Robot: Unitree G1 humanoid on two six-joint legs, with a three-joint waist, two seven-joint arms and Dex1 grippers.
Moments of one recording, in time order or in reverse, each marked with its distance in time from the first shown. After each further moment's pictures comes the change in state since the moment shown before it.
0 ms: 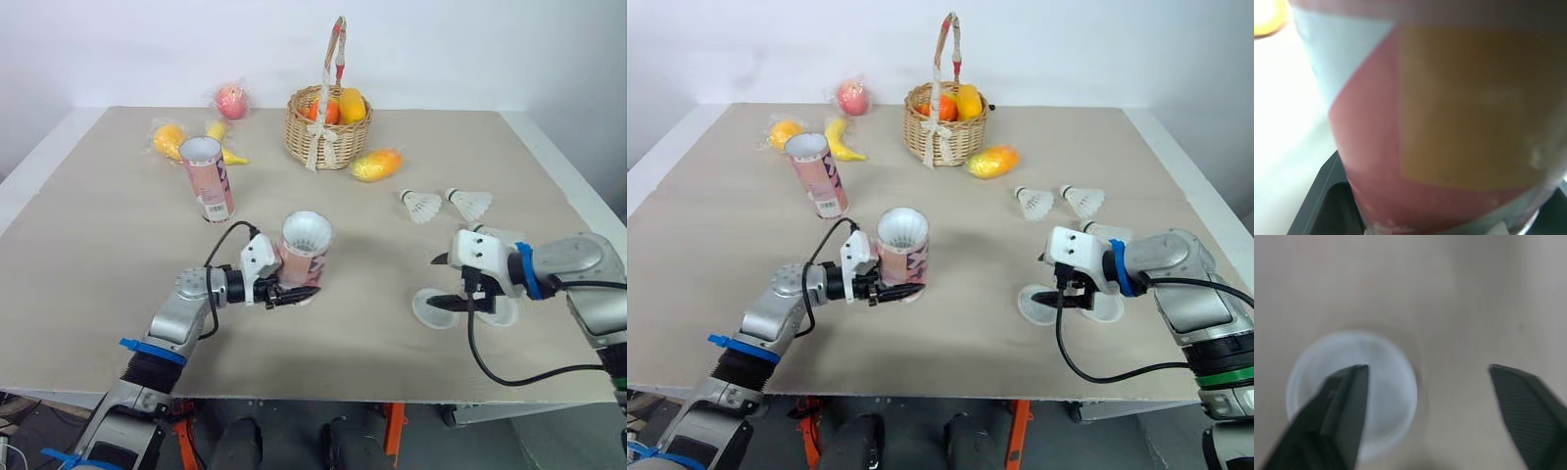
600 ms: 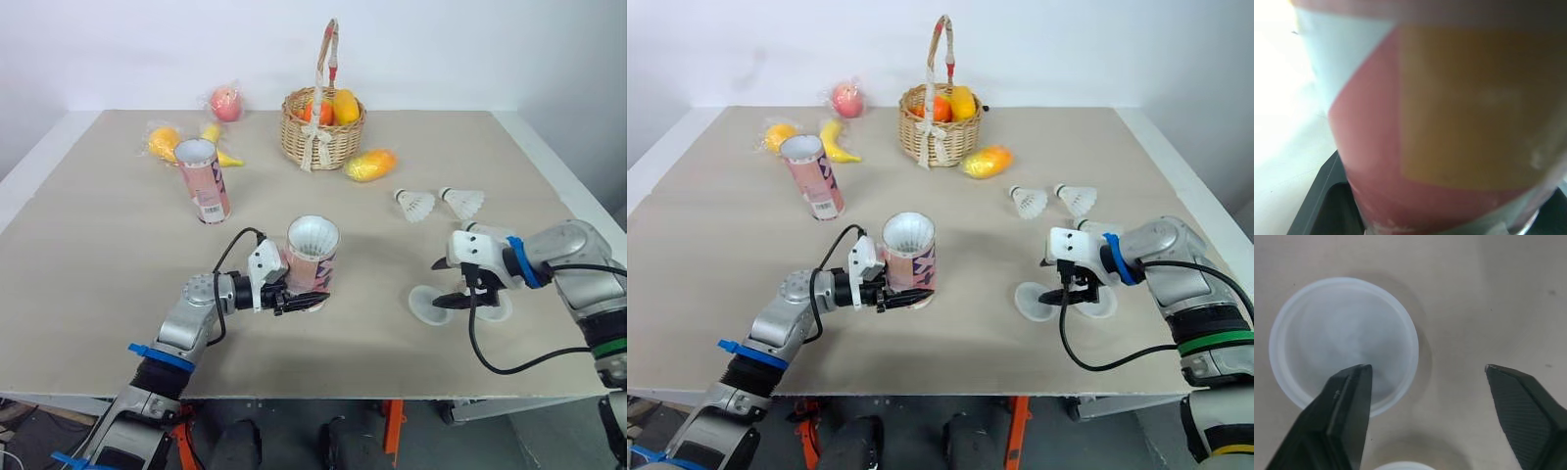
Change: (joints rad) left arm 0.023 -0.030 0.001 0.017 -0.002 -0.042 0.014; right arm -0.189 0.083 0.115 0.308 -0.104 -0.159 0.122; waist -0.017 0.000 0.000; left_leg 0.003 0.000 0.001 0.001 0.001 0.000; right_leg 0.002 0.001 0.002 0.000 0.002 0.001
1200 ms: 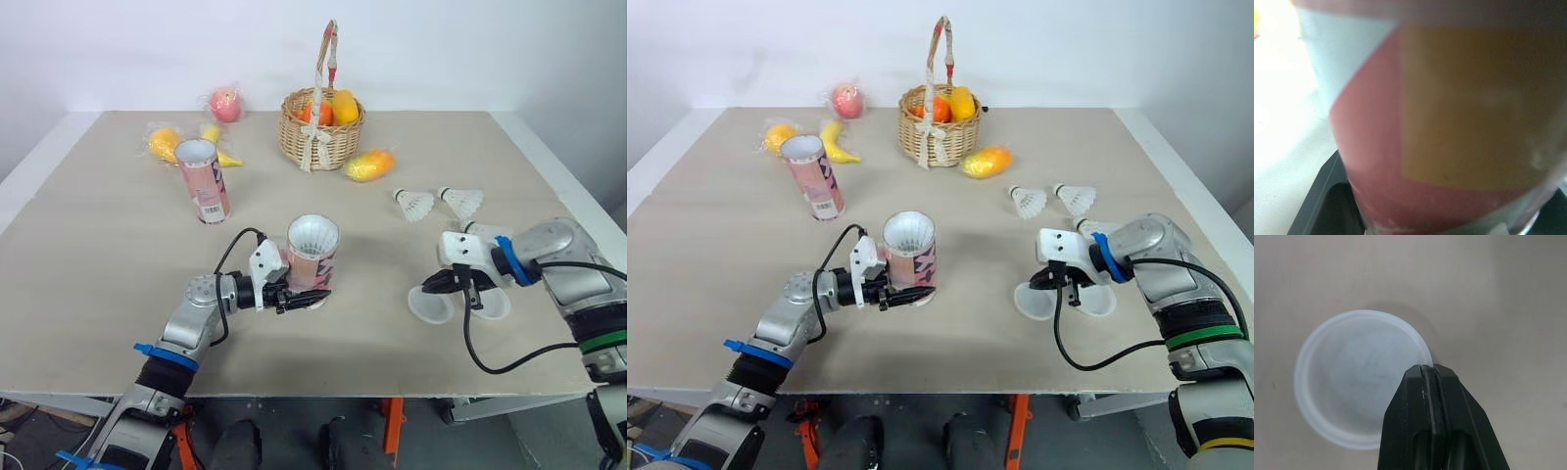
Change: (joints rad) left arm -0.016 -0.020 0.002 0.056 -0.001 -0.042 0.015; right arm -0.040 0.038 0.008 -0.031 0.040 0.037 0.056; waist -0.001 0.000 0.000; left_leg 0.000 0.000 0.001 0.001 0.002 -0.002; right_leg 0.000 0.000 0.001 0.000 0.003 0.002
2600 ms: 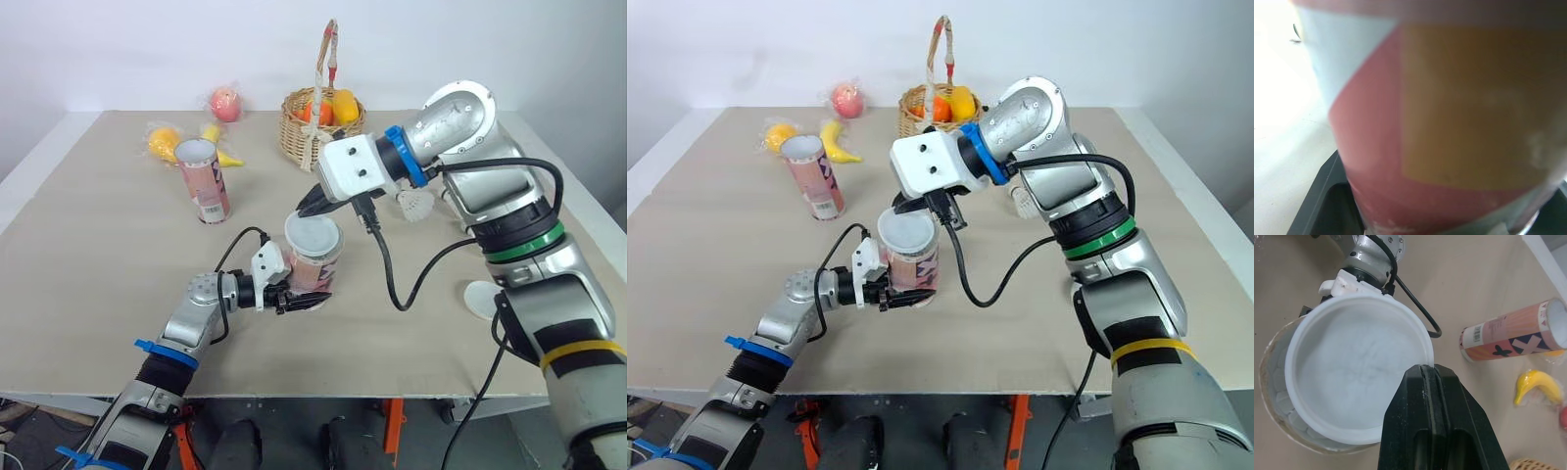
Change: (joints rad) left arm -0.013 0.013 -0.023 0.019 0.021 -0.040 -0.028; right arm -0.567 0.353 0.173 -0.109 0.020 -0.103 0.028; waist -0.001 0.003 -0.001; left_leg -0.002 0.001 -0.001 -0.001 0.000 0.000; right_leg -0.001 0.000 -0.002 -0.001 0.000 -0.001
